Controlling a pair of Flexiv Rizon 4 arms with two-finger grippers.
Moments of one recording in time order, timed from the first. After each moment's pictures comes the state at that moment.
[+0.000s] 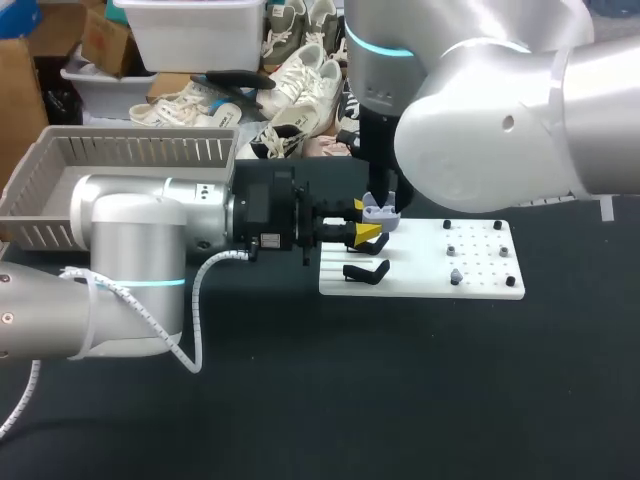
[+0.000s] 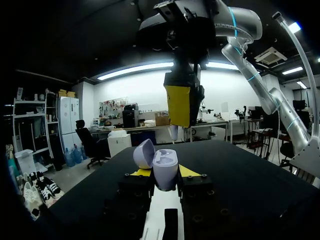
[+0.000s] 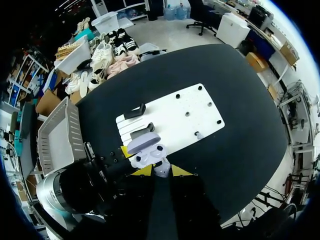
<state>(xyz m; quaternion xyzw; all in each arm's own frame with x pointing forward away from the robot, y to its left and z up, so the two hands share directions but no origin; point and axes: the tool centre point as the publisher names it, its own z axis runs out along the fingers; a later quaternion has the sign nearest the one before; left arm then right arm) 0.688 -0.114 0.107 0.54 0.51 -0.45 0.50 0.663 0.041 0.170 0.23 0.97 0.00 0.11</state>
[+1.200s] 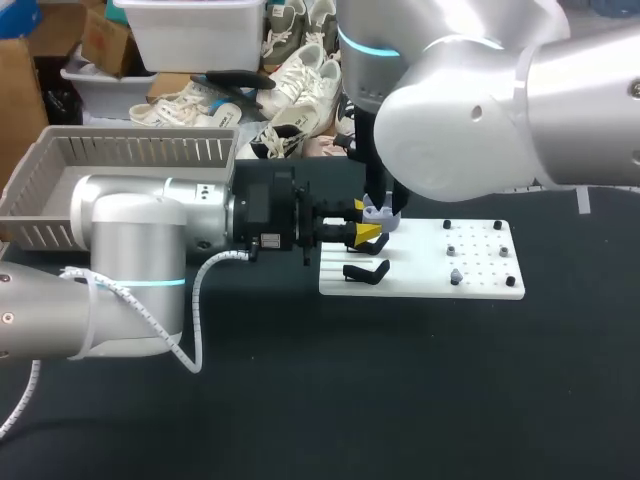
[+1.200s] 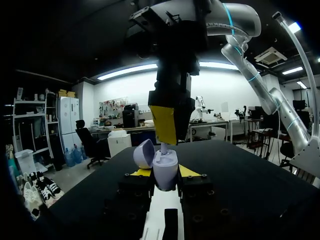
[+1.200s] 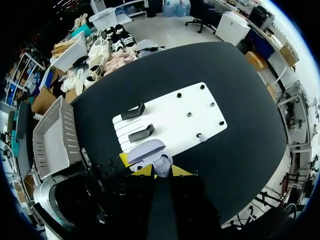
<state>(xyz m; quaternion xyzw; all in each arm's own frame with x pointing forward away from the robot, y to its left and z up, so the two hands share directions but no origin) 0.688 -0.114 0.107 0.54 0.51 -0.45 0.50 0.676 0.042 0.155 0.23 0.97 -0.01 0.09</state>
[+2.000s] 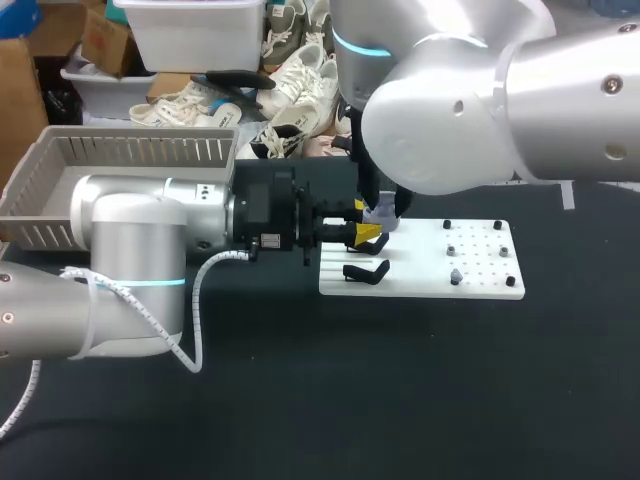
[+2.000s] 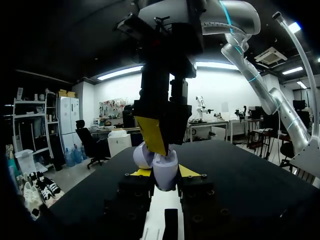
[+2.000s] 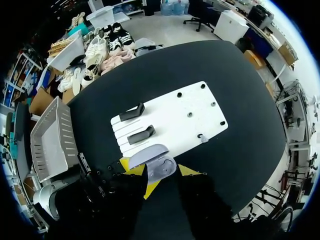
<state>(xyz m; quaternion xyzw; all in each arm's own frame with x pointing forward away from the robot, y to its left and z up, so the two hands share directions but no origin) 0.688 -0.114 0.107 0.54 0.51 -0.45 0.50 0.682 0.044 0.151 0.24 0.97 -0.02 0.08</state>
